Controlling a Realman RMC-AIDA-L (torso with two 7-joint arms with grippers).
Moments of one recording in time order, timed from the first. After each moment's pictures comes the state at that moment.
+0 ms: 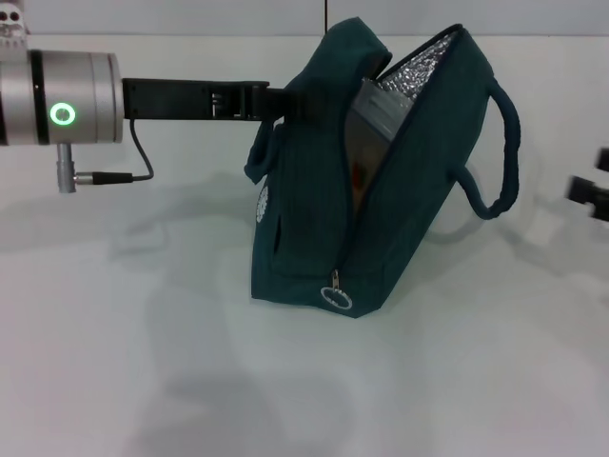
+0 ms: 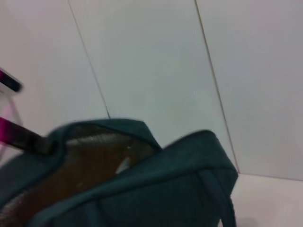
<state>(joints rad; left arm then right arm) -0.60 -2.08 0.93 0.94 1.84 1.54 -2.24 0.26 2.01 -0.83 -0.80 -1.61 -1.47 1.43</state>
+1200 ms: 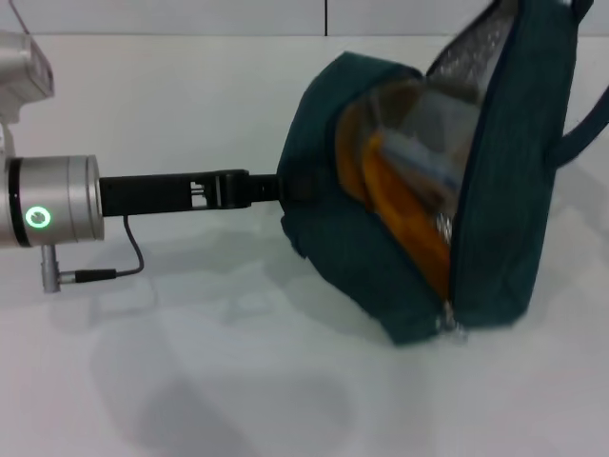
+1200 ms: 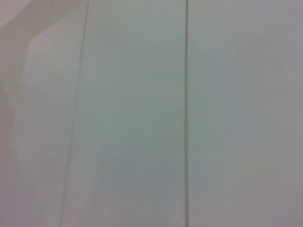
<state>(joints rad) -0.49 -2.08 0.94 0.77 1.73 1.65 -2.12 0.35 2.02 -1.01 -0.74 -0.93 -1.39 0.95</state>
